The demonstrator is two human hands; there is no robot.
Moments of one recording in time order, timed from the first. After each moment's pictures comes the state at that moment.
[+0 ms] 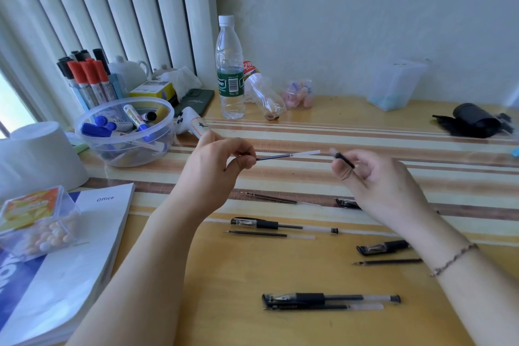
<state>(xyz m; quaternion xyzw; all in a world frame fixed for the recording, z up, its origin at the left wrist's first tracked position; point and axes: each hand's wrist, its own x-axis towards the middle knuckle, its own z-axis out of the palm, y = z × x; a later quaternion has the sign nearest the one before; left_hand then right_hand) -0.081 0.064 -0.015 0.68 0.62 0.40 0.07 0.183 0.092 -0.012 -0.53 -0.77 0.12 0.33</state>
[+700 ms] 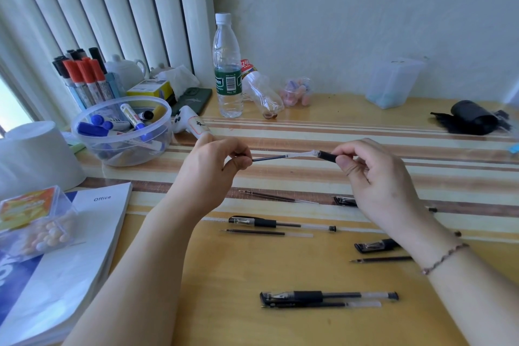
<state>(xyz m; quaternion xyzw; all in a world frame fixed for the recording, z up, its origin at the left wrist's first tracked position) -0.084 0.066 -0.019 0.68 0.63 0.37 0.08 0.181 0.100 -0.026 -0.44 -0.78 0.07 0.44</state>
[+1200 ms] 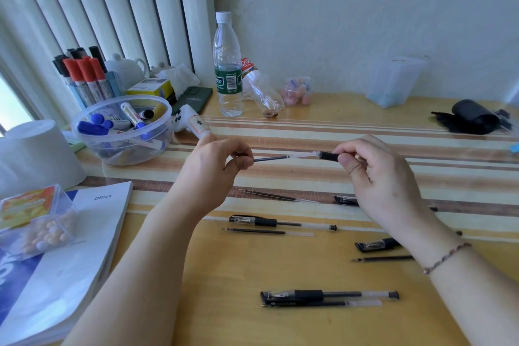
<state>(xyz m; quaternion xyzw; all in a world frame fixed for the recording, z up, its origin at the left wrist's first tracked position) -0.084 0.065 -0.020 0.68 0.63 0.36 0.08 0.180 0.098 -0.023 -0.42 -0.79 0.03 0.45</state>
